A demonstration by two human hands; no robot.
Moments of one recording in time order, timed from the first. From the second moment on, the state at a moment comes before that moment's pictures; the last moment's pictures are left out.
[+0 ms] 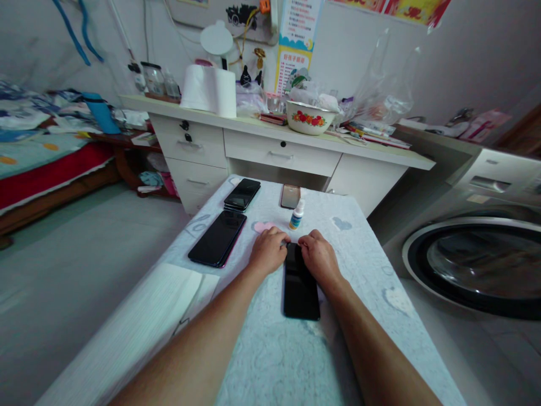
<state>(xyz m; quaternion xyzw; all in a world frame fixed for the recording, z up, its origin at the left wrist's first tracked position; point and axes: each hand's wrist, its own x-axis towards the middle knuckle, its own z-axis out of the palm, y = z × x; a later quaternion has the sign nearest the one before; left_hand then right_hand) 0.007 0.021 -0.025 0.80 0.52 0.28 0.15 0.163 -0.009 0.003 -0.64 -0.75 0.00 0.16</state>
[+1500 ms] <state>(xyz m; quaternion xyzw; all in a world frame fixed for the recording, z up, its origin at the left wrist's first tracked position) 0.007 0.022 -0.026 0.79 0.52 0.27 0.15 0.159 -0.006 0.003 -0.67 -0.73 0.00 0.13</state>
